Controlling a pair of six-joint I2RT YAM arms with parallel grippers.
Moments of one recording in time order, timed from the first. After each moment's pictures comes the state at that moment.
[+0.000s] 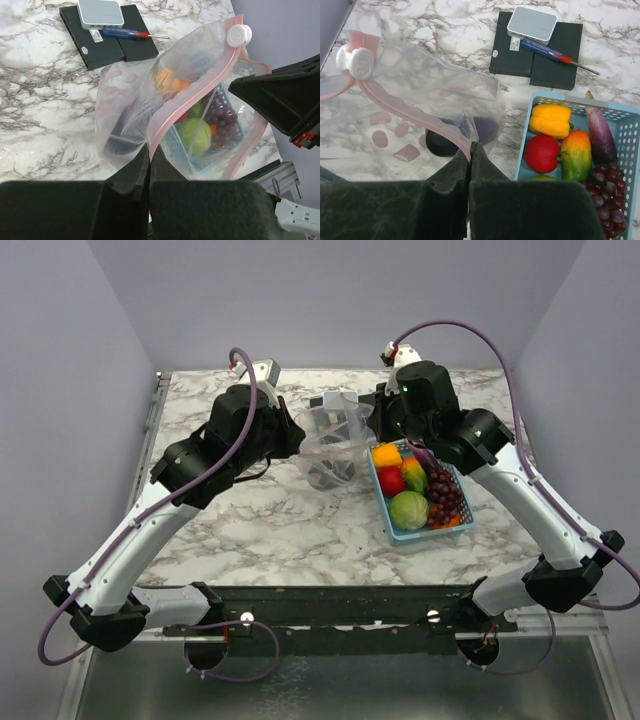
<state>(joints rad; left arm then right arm) -0.74 1.19 1.54 -0.76 -0.18 -0.58 0.74 1.42 1.72 -0.82 0.23 0.28</state>
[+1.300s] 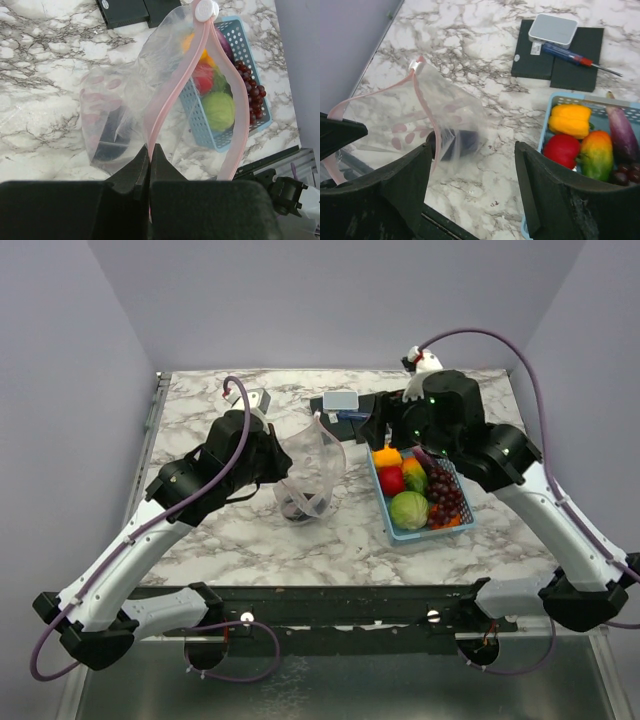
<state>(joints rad) -0.73 1.08 1.38 -0.84 -0.17 -0.63 0.74 1.33 1.65 -0.77 0.14 0.34</state>
